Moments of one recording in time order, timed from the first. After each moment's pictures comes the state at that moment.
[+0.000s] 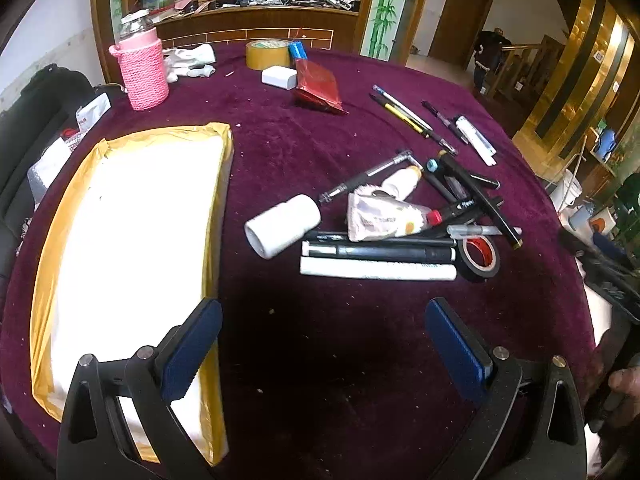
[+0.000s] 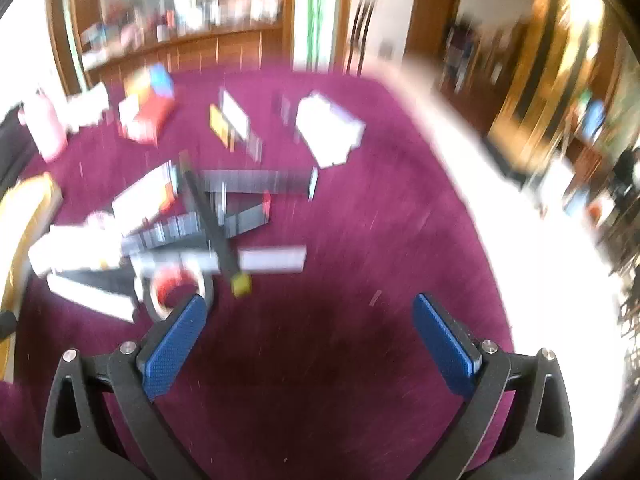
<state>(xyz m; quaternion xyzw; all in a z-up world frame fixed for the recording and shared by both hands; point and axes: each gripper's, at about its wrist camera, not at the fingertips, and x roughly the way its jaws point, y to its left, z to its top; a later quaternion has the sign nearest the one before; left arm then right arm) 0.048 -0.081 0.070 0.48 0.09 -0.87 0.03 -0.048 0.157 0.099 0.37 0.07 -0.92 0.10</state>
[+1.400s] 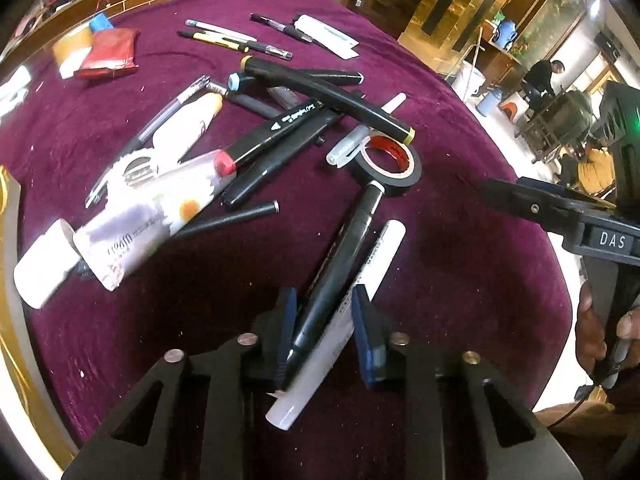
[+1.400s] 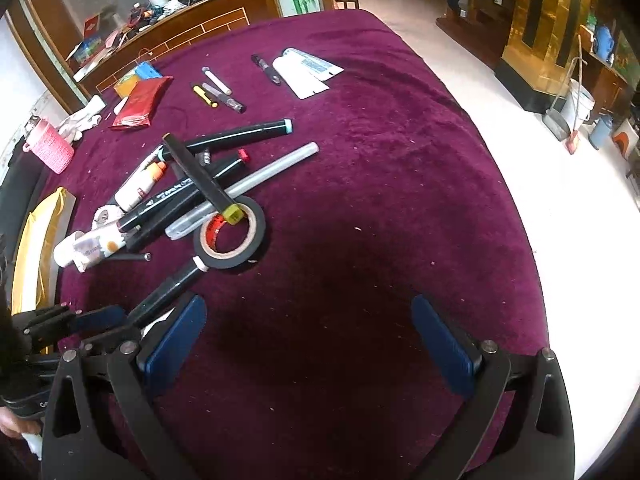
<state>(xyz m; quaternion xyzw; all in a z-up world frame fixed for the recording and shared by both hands) -0.002 0.008 0.028 0.56 0.01 -0.80 -0.21 -0.068 0.211 0.061 0.53 -0.03 -0.84 0.11</state>
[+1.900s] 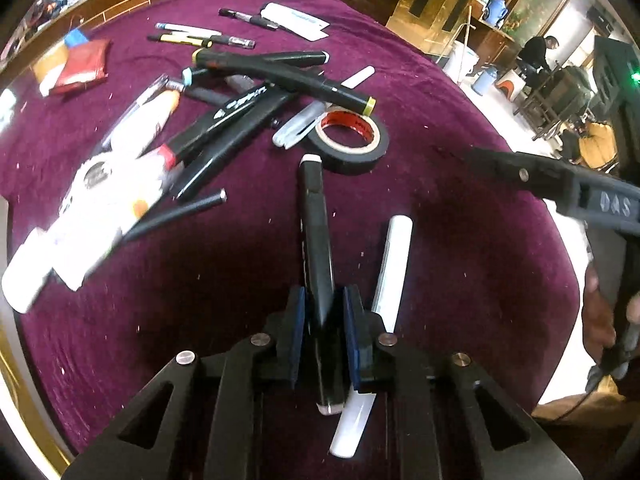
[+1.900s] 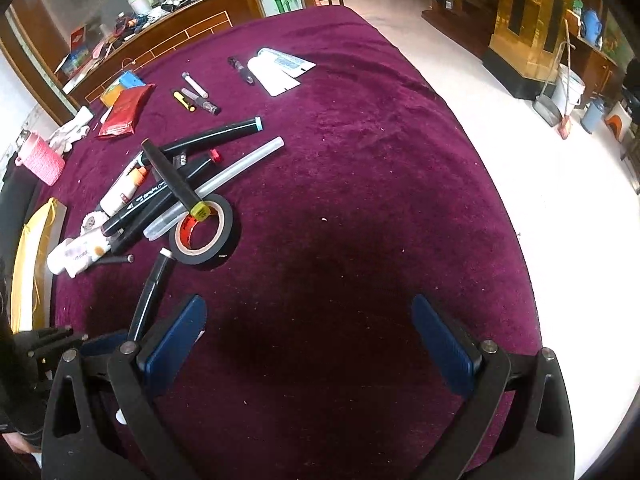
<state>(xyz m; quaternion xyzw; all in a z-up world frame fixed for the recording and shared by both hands) 0.012 0.049 0.023 0.56 -0.03 -0.80 -0.21 -0.068 0.226 0.056 0.53 -0.04 -0.84 0.10</state>
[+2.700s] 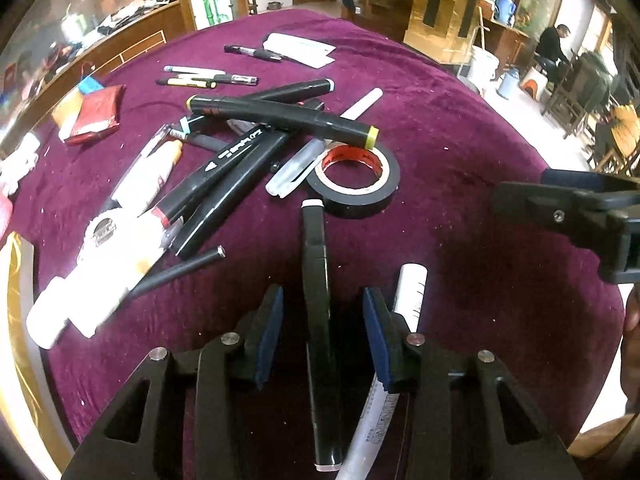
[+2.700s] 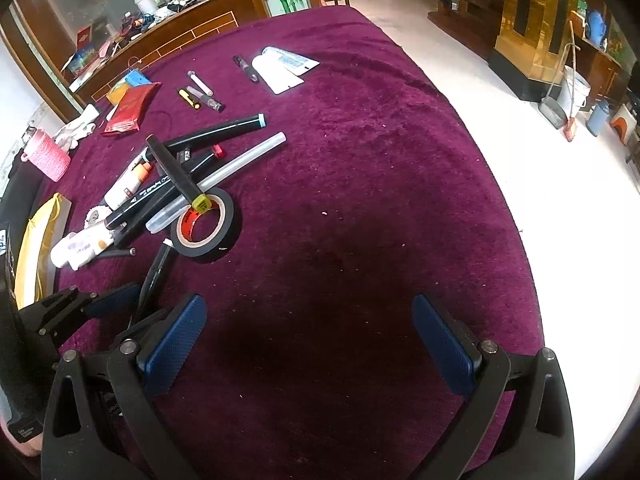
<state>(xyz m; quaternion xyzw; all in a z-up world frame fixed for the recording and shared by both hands) 0.005 0.073 0.021 0.51 -0.08 -0.84 -0.16 -0.068 0.230 0.051 0.53 -0.04 -0.84 0.11</state>
